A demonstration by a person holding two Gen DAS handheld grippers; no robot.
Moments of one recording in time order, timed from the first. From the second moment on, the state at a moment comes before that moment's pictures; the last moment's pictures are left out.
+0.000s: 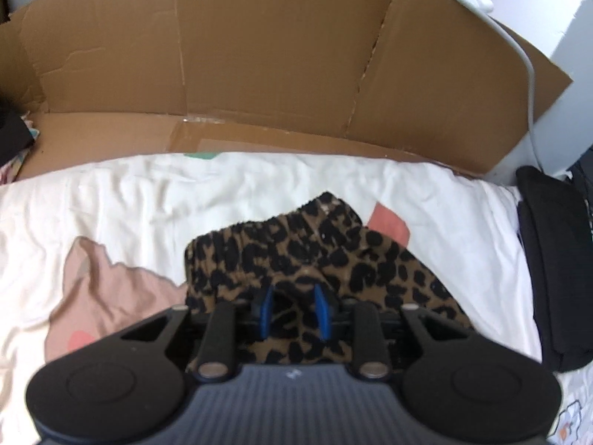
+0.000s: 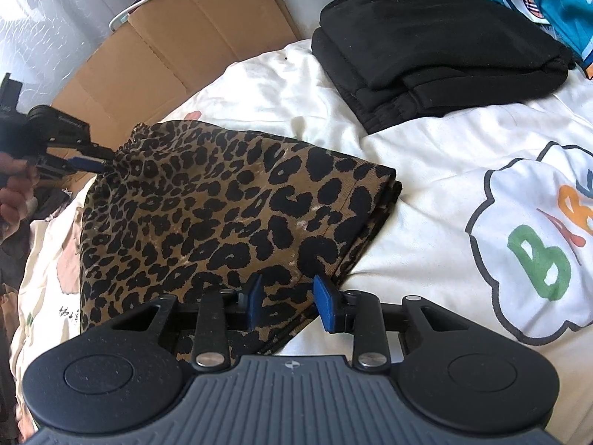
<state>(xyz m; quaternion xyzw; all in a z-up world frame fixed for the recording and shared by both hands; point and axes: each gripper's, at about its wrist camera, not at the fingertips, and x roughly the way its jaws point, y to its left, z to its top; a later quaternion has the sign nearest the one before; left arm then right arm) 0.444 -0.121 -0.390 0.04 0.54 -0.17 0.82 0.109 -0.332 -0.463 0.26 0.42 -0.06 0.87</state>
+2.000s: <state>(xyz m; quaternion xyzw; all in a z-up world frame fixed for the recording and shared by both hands) 0.450 -0.213 -0.412 0.28 0.45 -0.29 0.80 0.107 -0.337 -0.469 0.26 0.42 -0.04 0.87</state>
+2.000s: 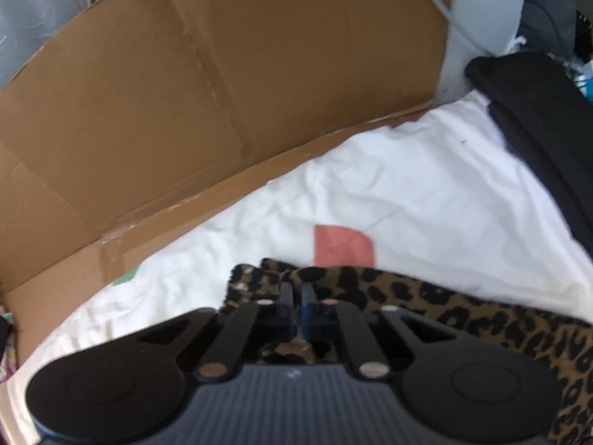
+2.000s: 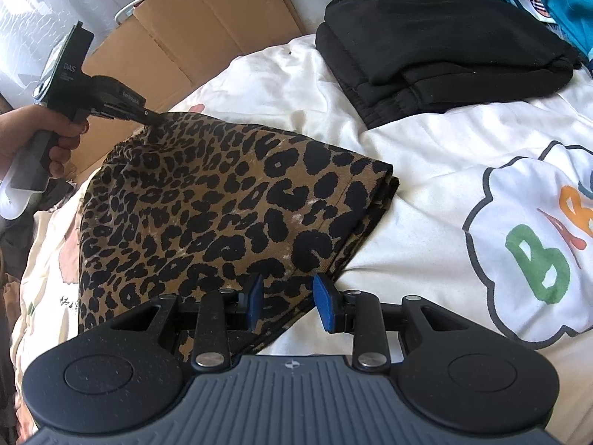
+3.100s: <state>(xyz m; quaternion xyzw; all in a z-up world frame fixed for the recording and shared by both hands) 0.455 -0.212 -0.414 0.30 0.43 -0.31 0.79 0.107 -0.337 -0.469 0.25 0.43 -0.05 0.86</state>
